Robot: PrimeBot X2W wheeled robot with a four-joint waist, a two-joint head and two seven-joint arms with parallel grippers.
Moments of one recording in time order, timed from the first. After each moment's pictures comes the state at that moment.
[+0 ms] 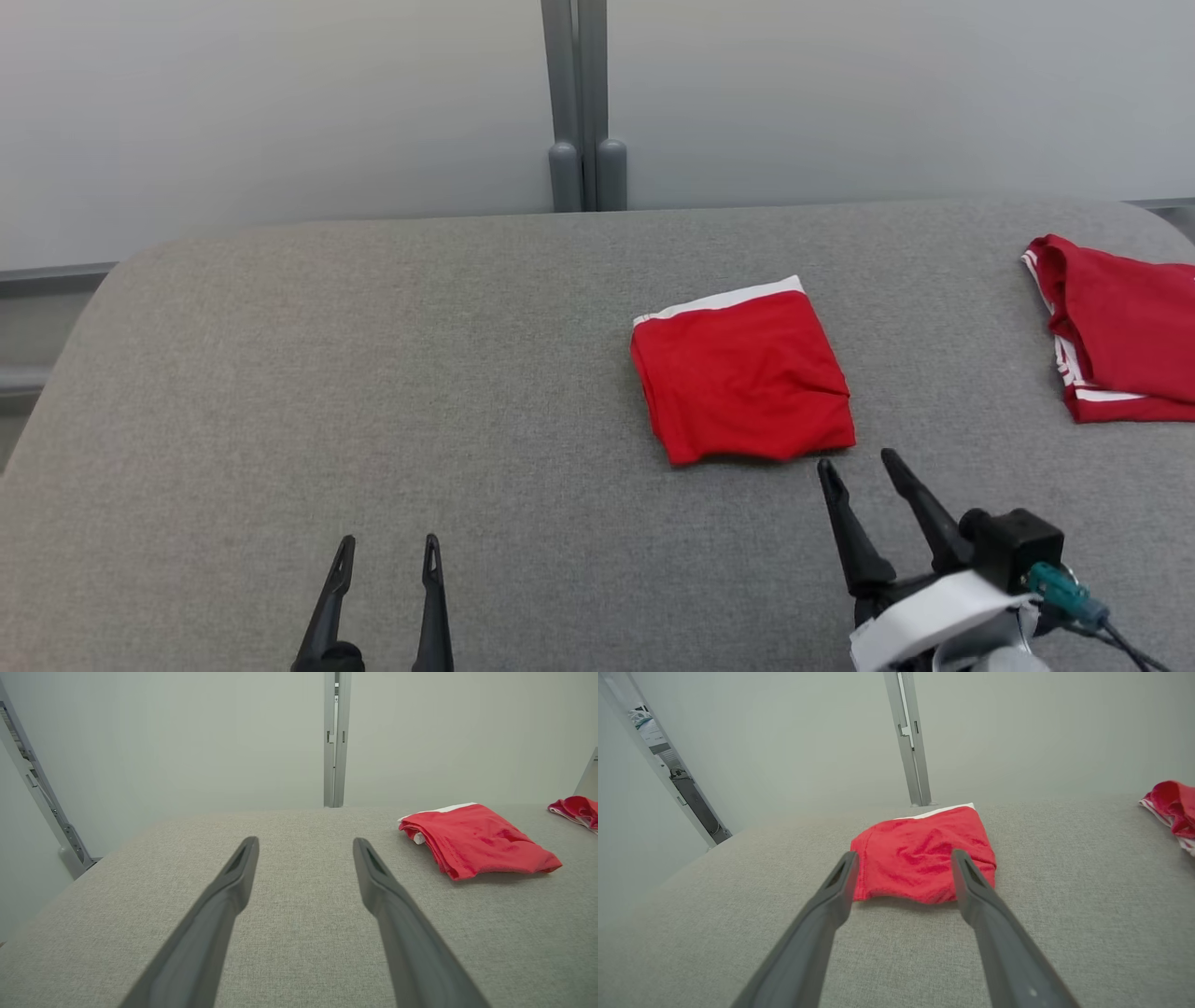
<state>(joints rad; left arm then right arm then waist) 0.23 0.05 -0.22 -0.01 -0.08 0.12 -0.26 0.01 -0.13 0.24 0.20 0.35 0.13 -0.26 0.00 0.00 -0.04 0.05</state>
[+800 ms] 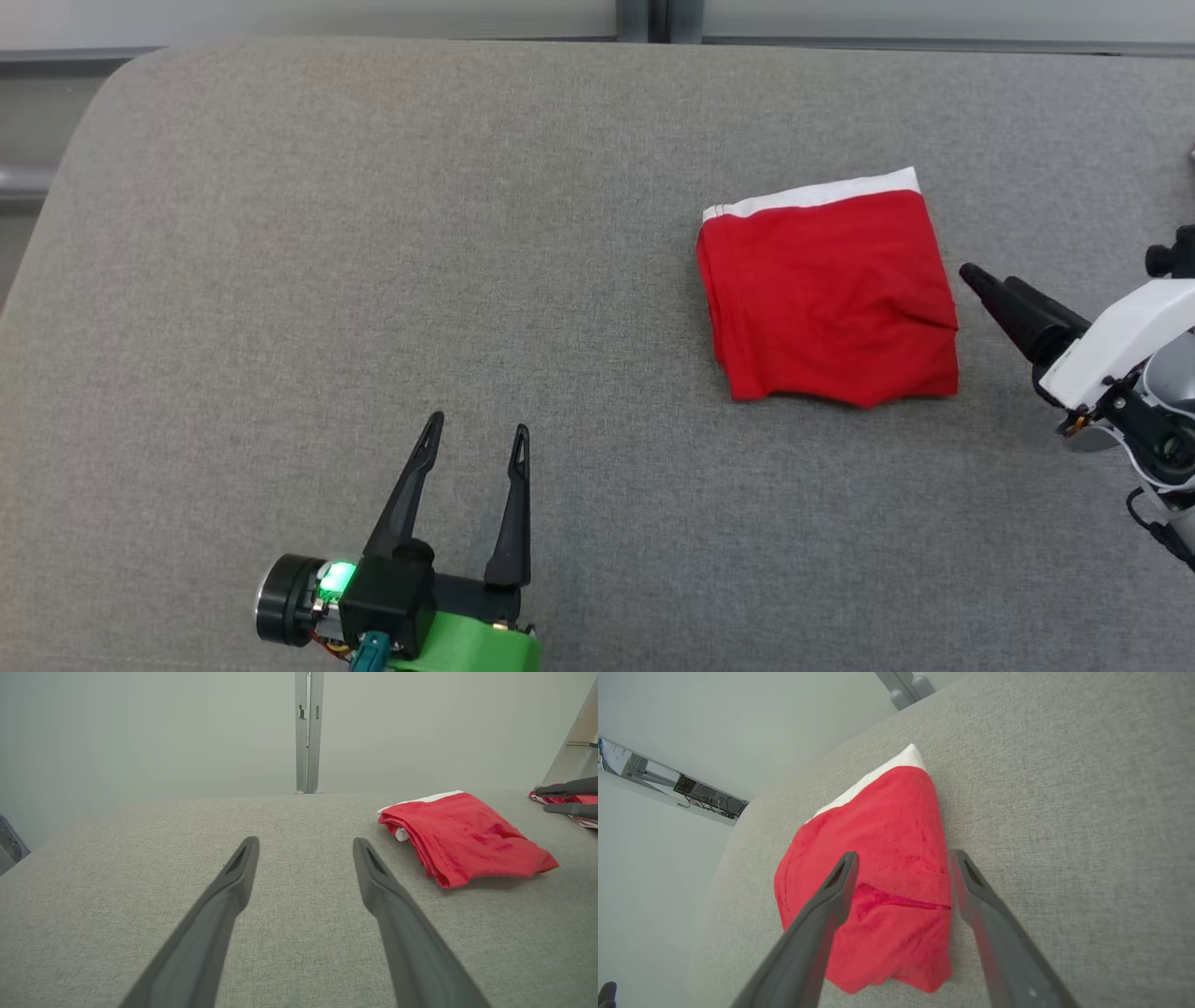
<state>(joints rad) 0.02 0.05 -0.37 -0.02 -0.11 0.09 -0.26 -0.50 -0.63 0.47 0.38 1.32 0.13 0.17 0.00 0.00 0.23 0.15</state>
